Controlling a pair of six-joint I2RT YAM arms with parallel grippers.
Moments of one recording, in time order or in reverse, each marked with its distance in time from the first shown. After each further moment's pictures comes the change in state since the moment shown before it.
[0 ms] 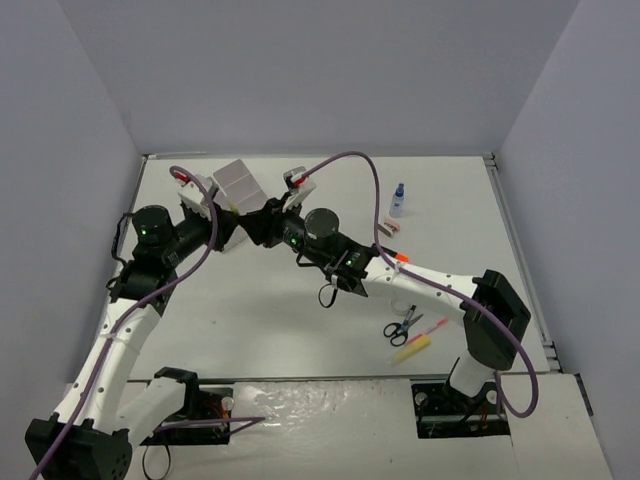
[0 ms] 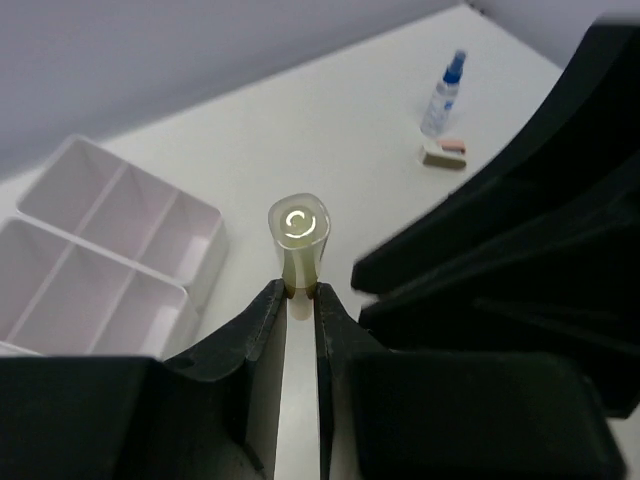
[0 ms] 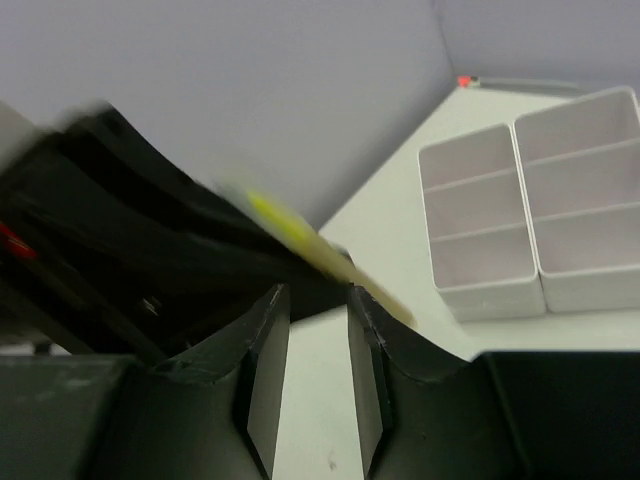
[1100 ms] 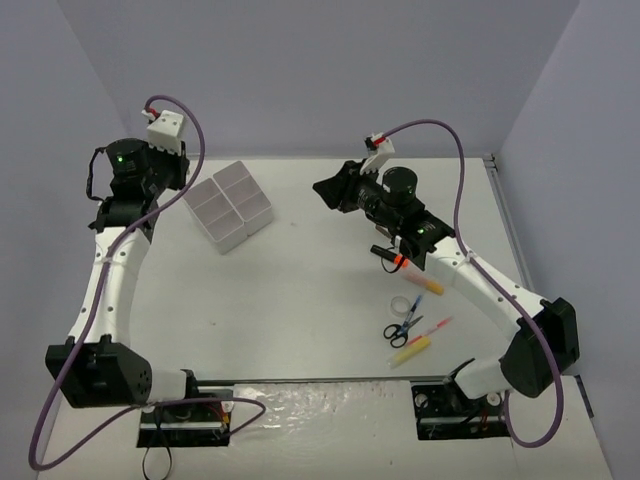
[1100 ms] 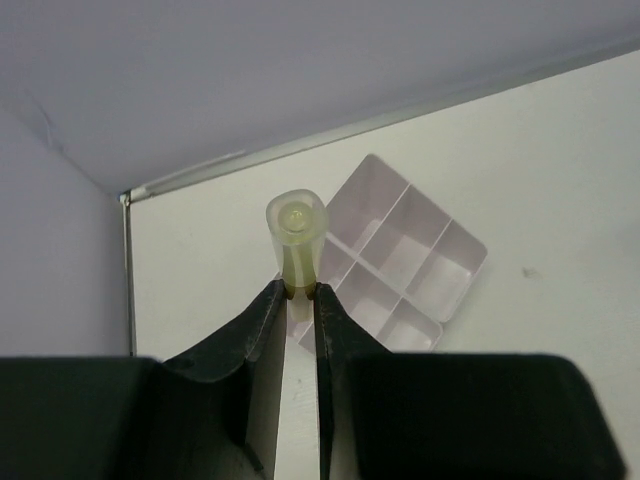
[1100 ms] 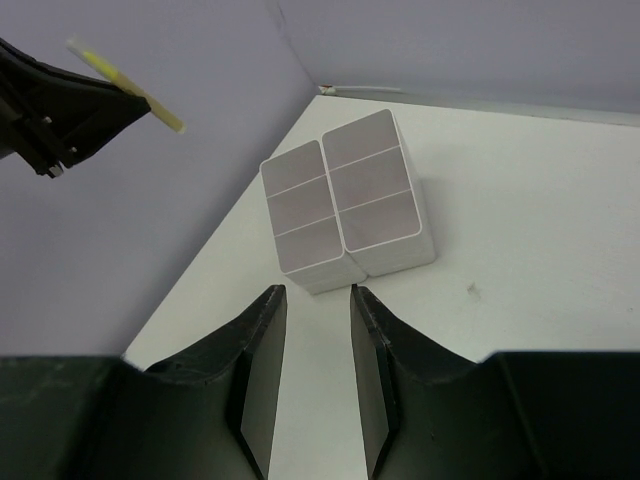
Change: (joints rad) left arm 0.241 0.433 0.474 -0.197 -0.218 0.227; right arm -0.387 -0.251 -0.037 -0.299 -0.214 -0.013
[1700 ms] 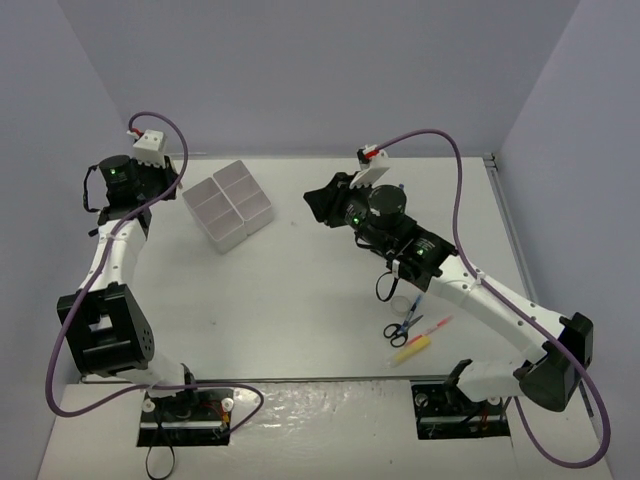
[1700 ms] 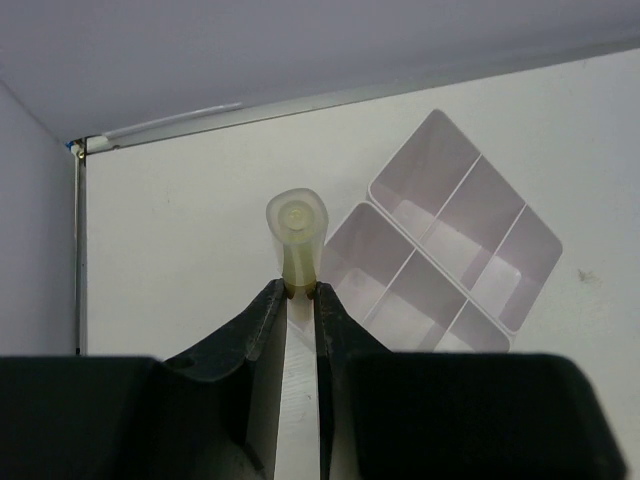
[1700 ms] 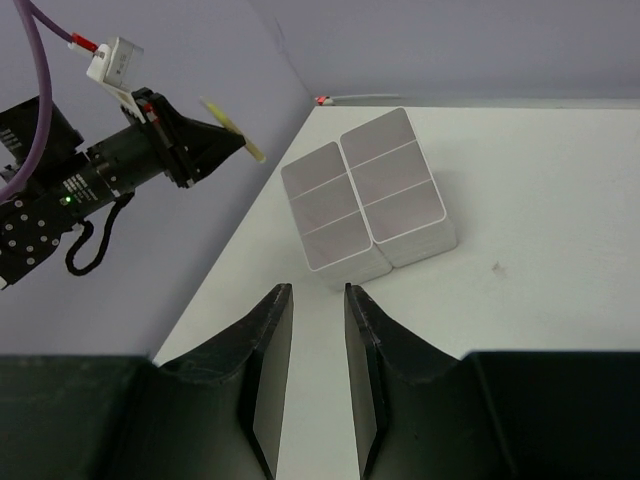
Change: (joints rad) left arm 0.160 0.173 -0.154 0.290 0.181 -0.077; right arm 0.209 -0.098 0.029 -0.117 0.318 0.035
